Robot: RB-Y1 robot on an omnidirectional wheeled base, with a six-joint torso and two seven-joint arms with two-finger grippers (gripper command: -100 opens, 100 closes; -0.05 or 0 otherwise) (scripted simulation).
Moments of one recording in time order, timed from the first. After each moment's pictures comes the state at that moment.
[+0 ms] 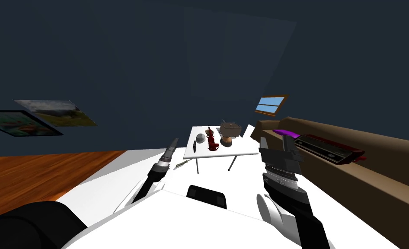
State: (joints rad) left arm 0.60 0.20 0.02 -2.10 -0.12 -0.55 -0.22; right arm 0.54 -0.02 -0.04 -2.39 -0.01 -0.46 -0.15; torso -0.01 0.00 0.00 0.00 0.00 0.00
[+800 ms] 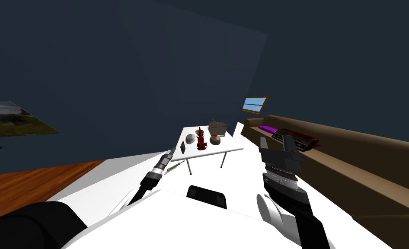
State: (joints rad) left arm 0.65 0.24 0.11 -1.90 -0.15 -0.49 -0.44; right arm 0.54 -0.02 -0.04 -2.39 -0.01 -0.46 -0.15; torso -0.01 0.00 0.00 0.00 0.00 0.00
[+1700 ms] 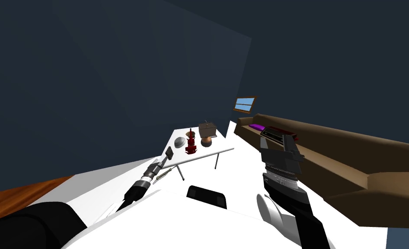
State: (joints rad) left arm 0.70 0.27 0.23 -1.74 -0.19 -0.39 -0.66; right arm 0.54 -0.02 -0.04 -2.39 -0.01 -0.46 -0.15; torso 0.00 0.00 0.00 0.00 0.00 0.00
